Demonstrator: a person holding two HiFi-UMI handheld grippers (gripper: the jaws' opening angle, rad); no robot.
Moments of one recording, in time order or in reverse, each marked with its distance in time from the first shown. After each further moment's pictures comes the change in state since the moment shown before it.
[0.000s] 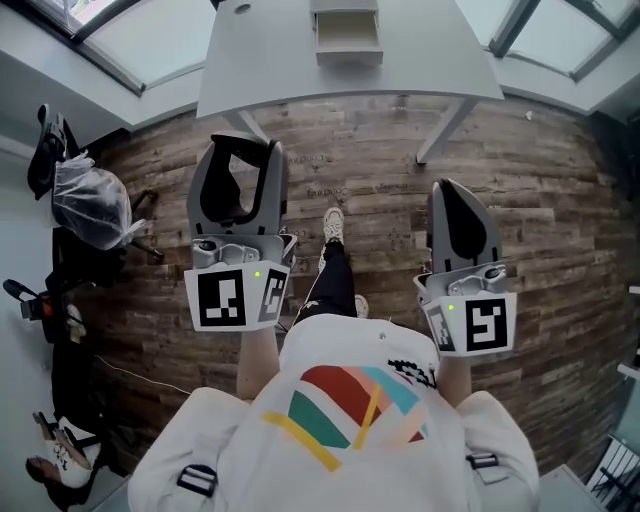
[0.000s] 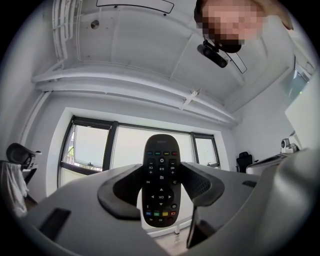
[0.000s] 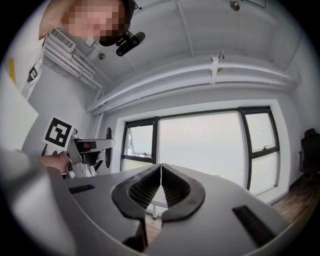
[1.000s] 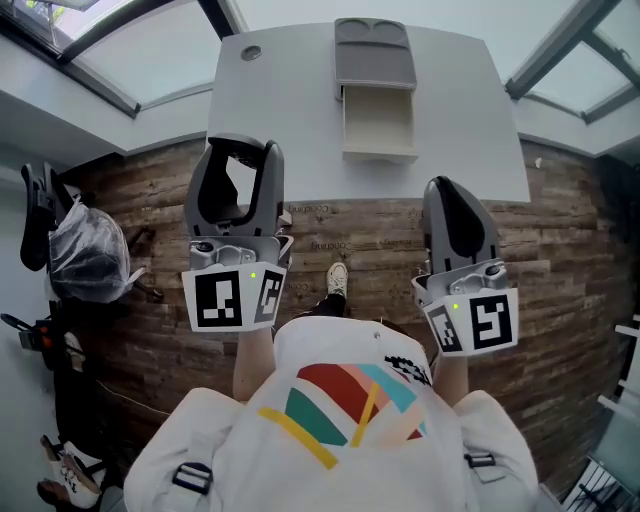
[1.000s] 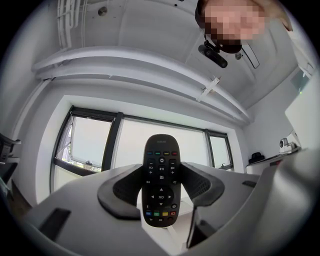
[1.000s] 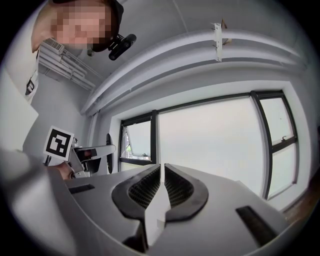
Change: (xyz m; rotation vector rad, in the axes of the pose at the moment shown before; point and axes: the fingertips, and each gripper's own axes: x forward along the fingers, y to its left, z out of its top) left arm 0.239 0.140 -0.040 -0.041 0.001 0.039; right arm 0.283 -0.053 0.005 0.035 0.033 0.073
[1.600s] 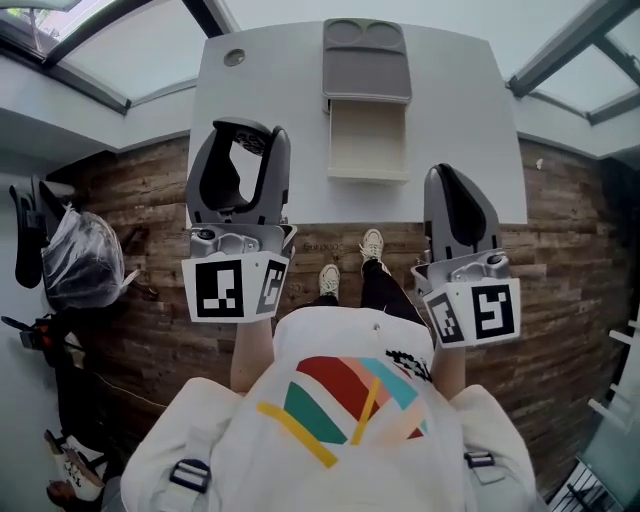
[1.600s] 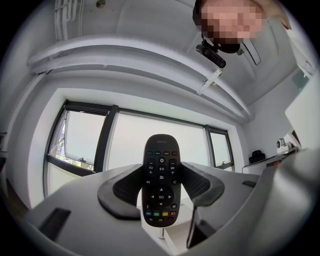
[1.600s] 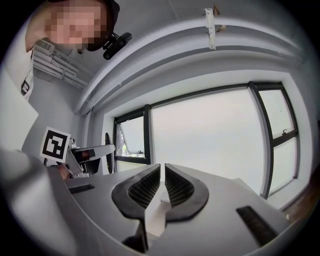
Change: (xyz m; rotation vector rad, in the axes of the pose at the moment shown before) left arm 0.097 -0.016 -0.024 0.001 0.026 -0.023; right arm 0.070 -0.072 -0.007 0.043 0.046 -0.017
